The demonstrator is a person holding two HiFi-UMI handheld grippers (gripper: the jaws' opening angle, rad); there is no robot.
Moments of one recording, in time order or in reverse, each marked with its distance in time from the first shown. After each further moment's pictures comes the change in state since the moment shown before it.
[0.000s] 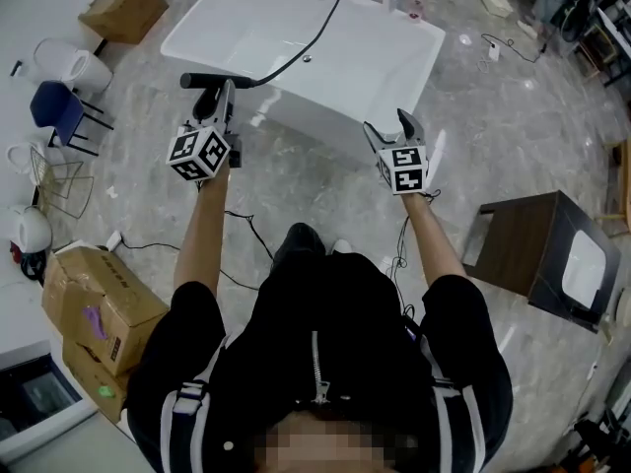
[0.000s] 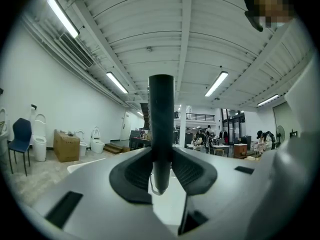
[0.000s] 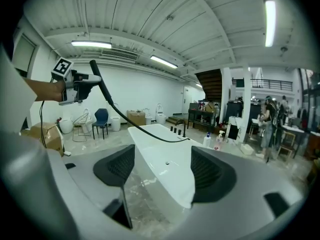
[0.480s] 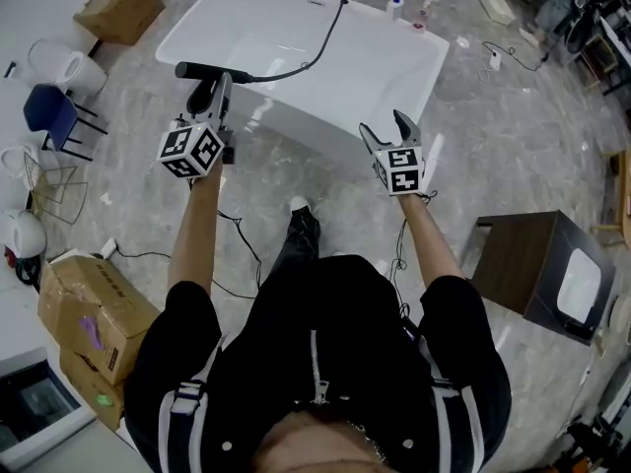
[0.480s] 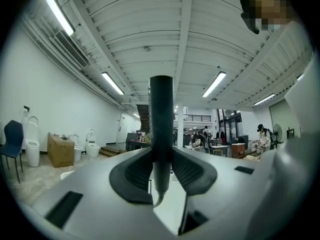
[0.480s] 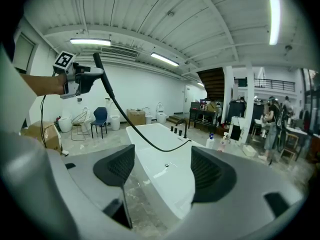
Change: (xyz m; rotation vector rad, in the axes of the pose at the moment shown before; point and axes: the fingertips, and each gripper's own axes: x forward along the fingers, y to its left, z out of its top) left arm 0.066 0.028 0.013 0.020 -0.017 -0.043; right arm 0.072 -0.015 0.015 -0.013 0.017 0.014
